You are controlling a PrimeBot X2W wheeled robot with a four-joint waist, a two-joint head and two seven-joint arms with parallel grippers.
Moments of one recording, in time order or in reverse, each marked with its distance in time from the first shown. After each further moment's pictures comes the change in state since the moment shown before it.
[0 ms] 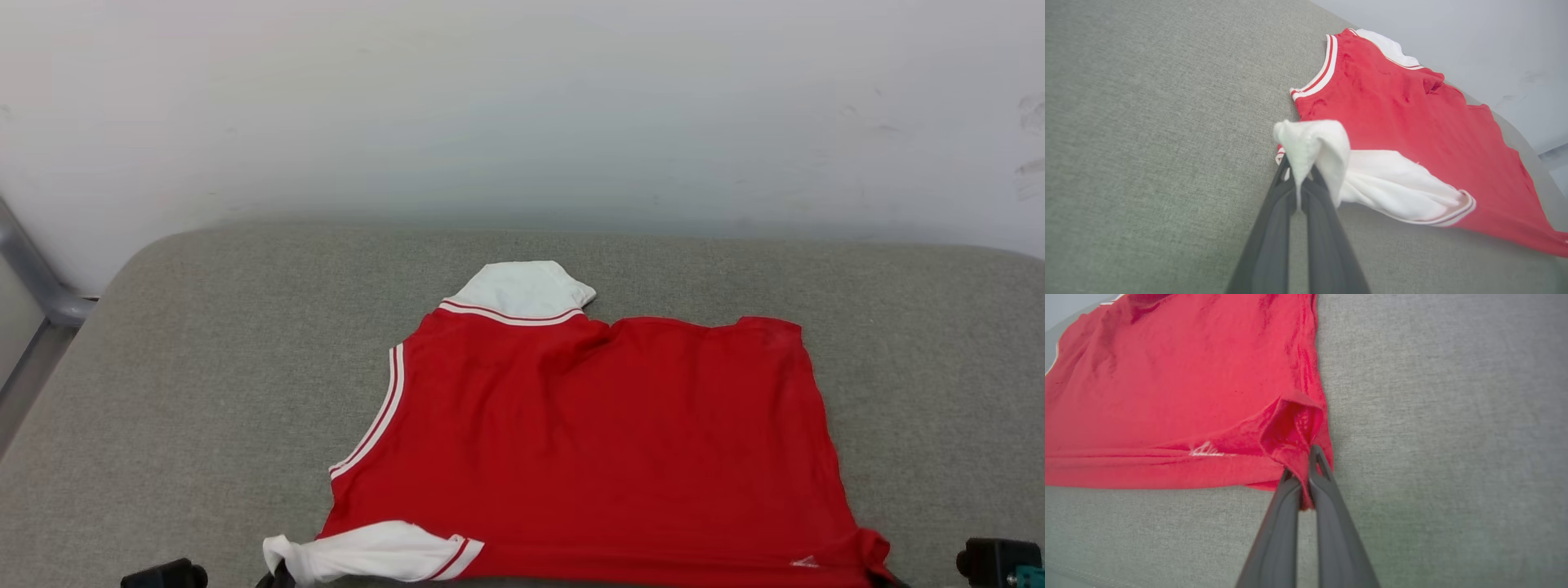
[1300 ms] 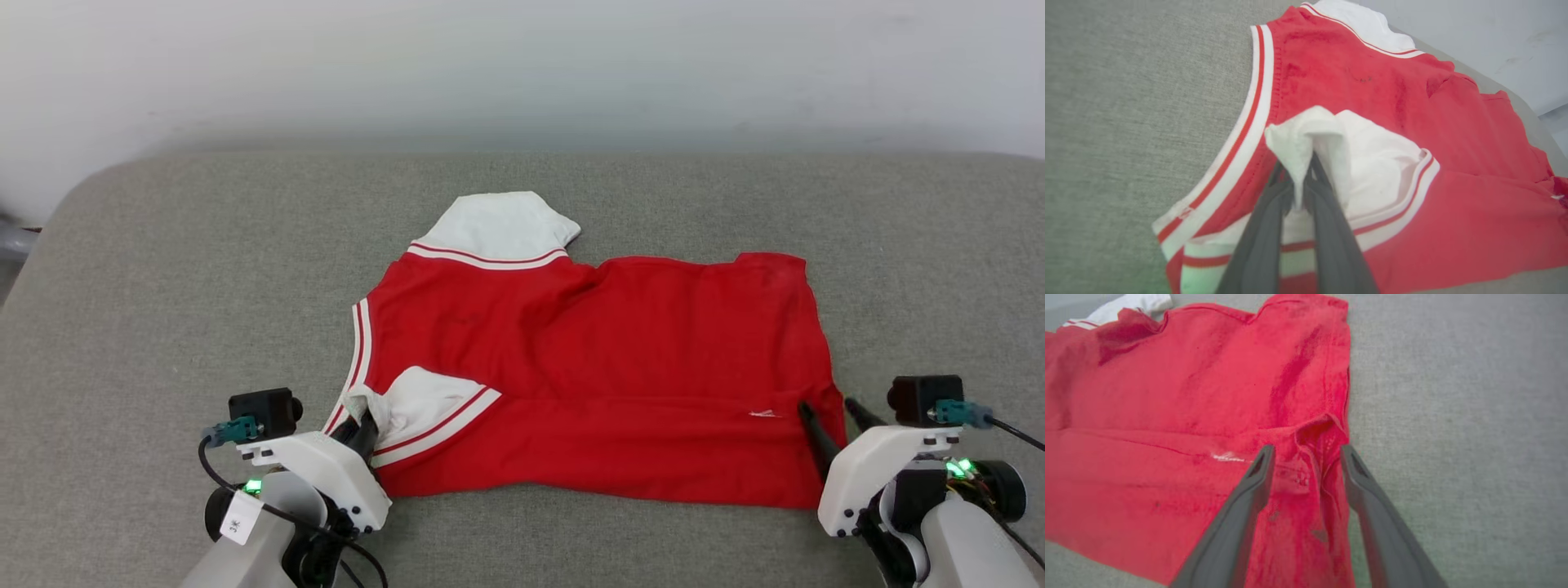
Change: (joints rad) left arm -0.560 -0.216 -0.132 0.559 0.077 -0.215 0.034; right arm -0.434 0.037 0.080 0.283 -0.195 -0.002 -0.062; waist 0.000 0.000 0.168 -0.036
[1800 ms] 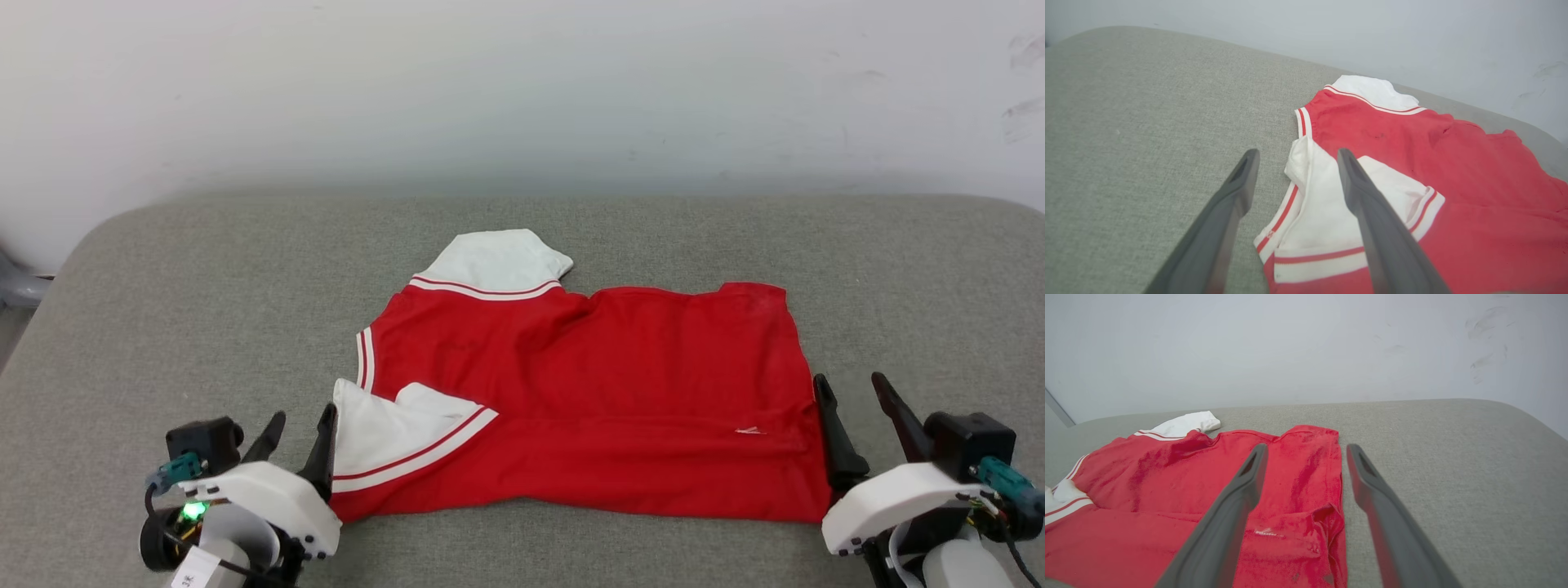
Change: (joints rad) left arm 0.105 0.072 0.132 -0.153 0.158 0.077 -0.109; right arm 0.109 0.031 -0.027 -0.162 -0.016 0.000 -0.375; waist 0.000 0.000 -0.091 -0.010
